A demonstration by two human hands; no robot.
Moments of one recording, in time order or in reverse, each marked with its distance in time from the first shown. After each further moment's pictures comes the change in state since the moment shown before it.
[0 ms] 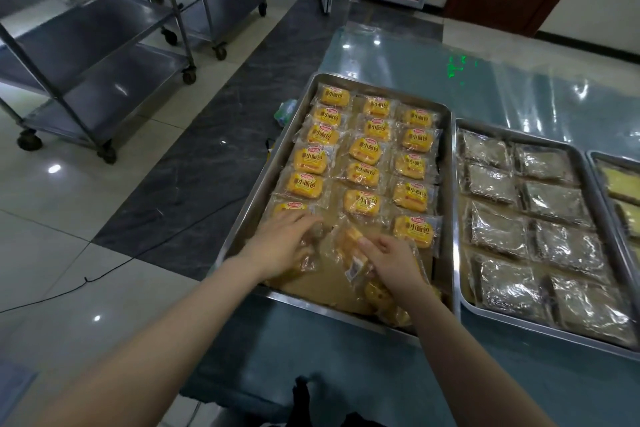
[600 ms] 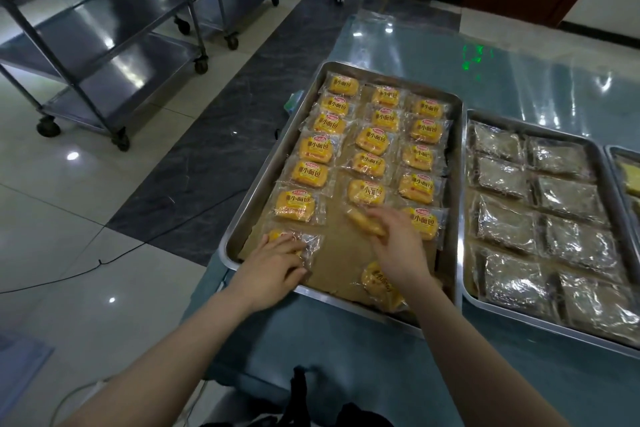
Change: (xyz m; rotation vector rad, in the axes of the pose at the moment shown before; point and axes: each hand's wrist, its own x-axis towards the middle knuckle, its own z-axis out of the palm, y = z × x) left_hand -0.050 -0.004 0.046 0.022 -0.014 -0.042; right_hand 0.004 -0.002 -0.005 -0.433 0.123 -0.318
